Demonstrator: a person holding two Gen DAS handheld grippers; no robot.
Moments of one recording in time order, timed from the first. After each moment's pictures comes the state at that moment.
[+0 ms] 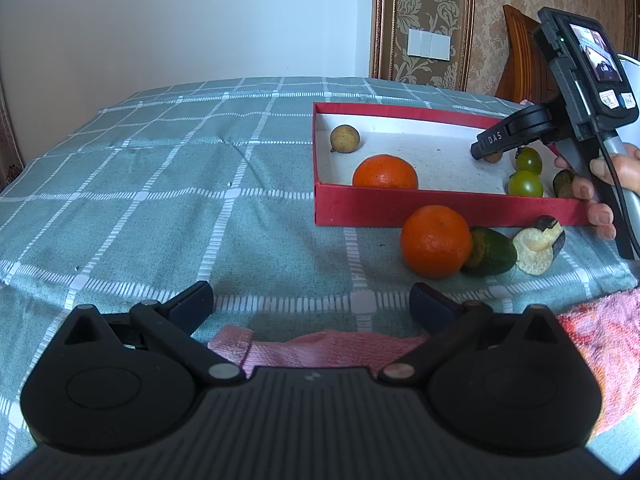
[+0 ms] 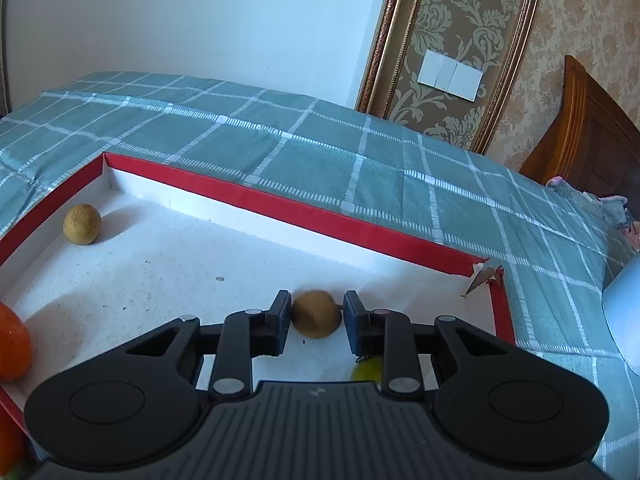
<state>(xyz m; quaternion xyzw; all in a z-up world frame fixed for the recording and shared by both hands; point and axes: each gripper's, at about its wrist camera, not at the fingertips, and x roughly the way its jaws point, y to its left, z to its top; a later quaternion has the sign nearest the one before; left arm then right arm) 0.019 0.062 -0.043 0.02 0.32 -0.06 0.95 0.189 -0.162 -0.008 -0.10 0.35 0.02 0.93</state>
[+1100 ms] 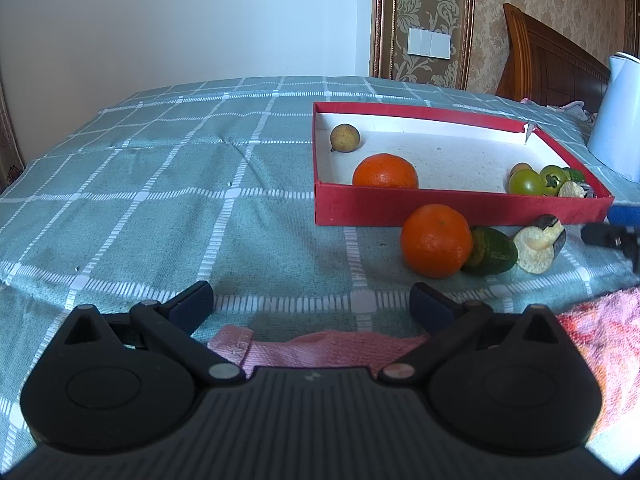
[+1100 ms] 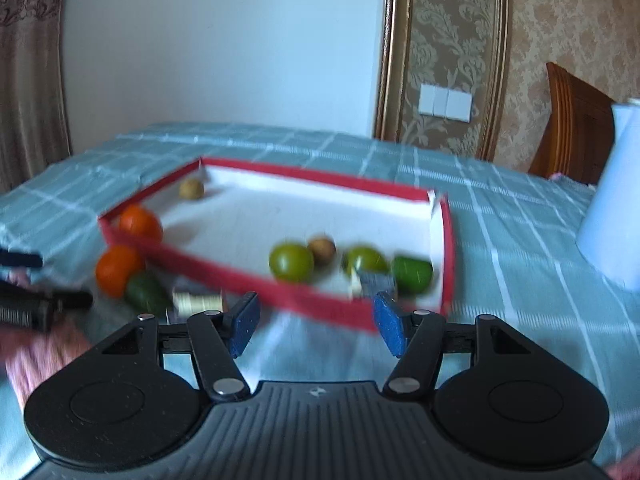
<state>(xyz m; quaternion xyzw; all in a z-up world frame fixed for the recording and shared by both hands) 0.019 0.062 -0.043 0.02 0.32 -0.06 0.95 0.018 -0.210 -0.004 -0.04 0.29 0.08 0.95</state>
